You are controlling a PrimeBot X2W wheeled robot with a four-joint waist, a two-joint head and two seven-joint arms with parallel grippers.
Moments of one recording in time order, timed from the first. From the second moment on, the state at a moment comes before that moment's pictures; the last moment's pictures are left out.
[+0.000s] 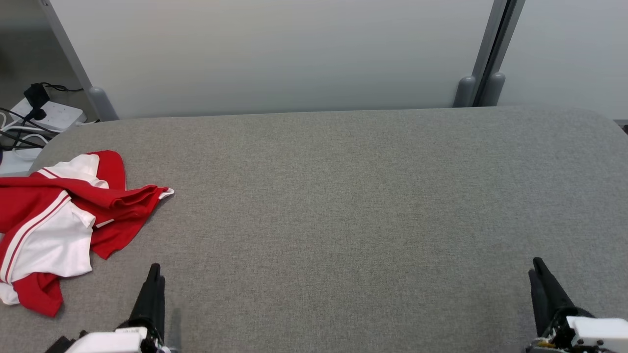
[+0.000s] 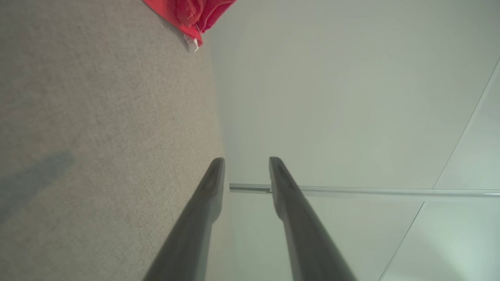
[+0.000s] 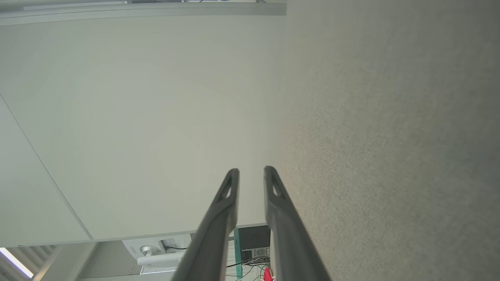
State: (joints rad) left arm -0.02 0.02 0.08 0.31 -1.60 -0.12 0.11; right arm -0.04 -0.03 -0.12 0.31 1.62 0.13 0.11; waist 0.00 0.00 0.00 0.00
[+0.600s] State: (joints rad) left arm 0.01 0.01 0.06 0.29 -1.54 -0.12 0.06; right arm -0.03 -0.02 -0.08 0.32 1.55 0.13 0.07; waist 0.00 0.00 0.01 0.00
